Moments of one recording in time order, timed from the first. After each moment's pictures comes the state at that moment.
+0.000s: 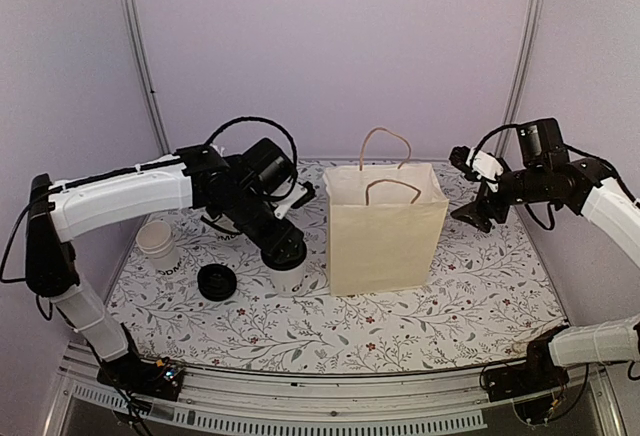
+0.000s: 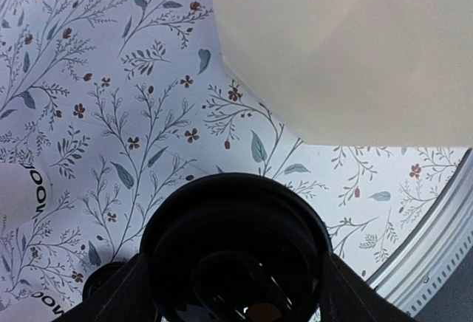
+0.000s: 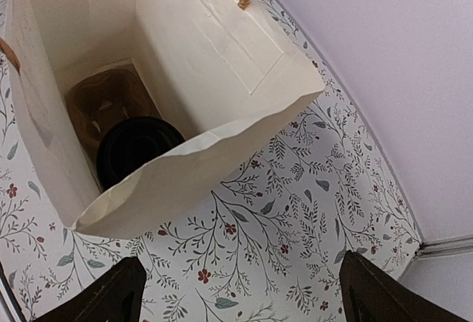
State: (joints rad) left arm -0.89 1.66 1.46 -0.91 -0.06 -0.13; right arm 0.33 1.13 1.13 -0.73 -0.31 -0.74
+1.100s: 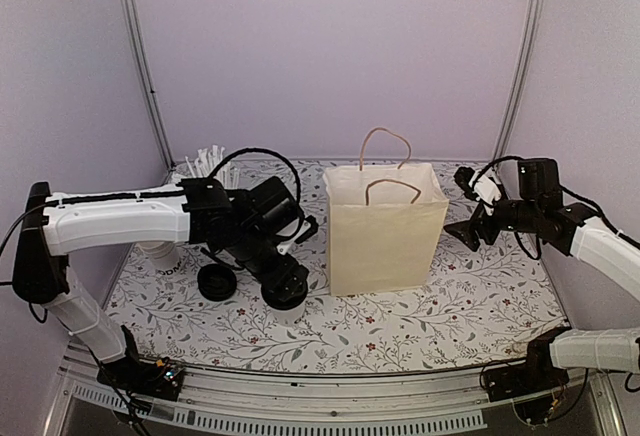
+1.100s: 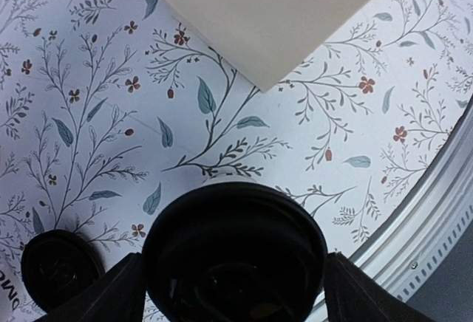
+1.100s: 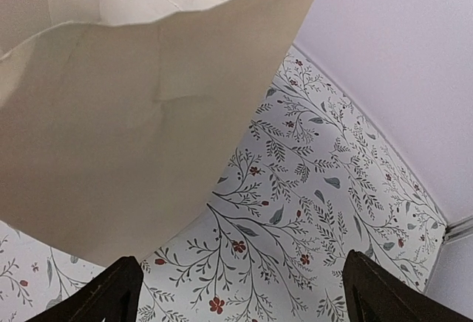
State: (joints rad) left arm -1.05 1.59 1.26 -0.84 -0.07 -0.29; right arm 0.28 1.03 0.75 -0.29 -0.35 -0.56
